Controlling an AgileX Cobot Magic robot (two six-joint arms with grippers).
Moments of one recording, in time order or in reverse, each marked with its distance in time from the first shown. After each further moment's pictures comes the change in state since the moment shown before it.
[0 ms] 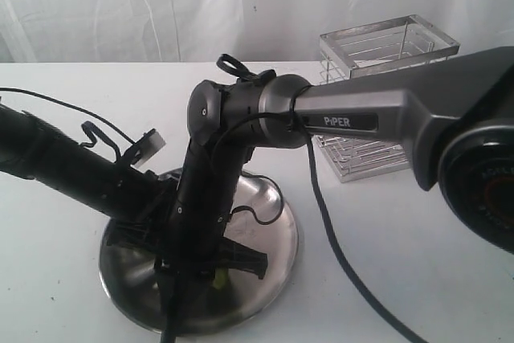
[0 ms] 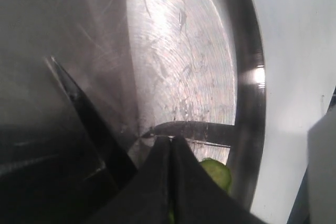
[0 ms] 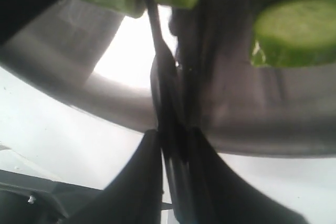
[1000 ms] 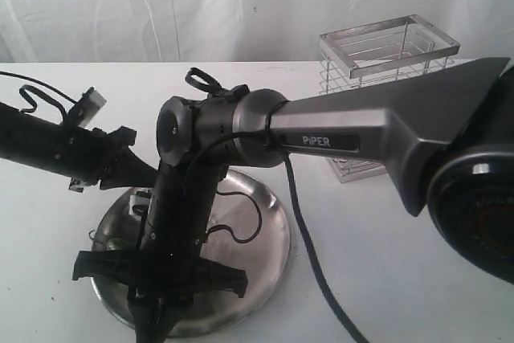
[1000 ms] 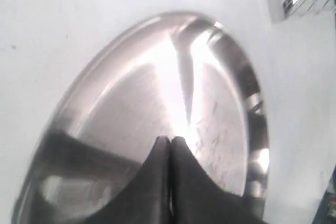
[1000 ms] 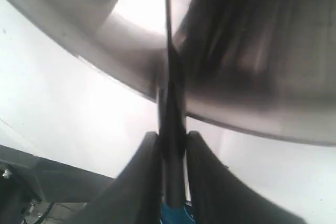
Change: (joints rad) left arm 0.202 -0.082 -0.036 -0.052 -0.012 -0.020; right arm 0.061 -0.006 -0.004 0.005 -0.009 -0.054
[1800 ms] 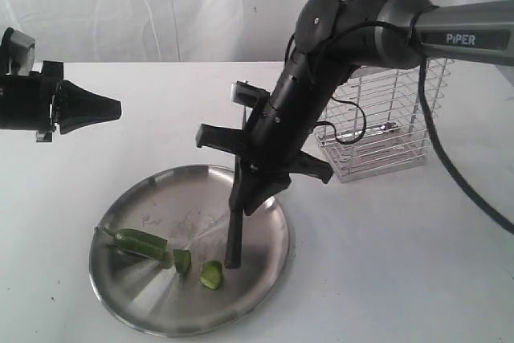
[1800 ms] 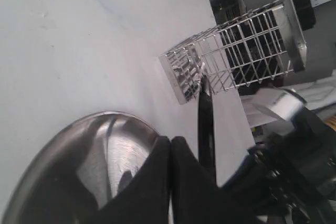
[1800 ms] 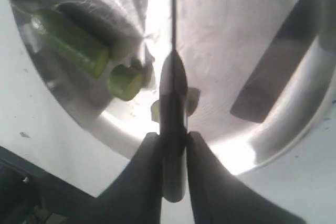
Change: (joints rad) left arm 0.192 -0.107 0.000 -0.207 0.230 0.155; right arm -0.368 -0.125 0.004 0.002 0.047 -0.367
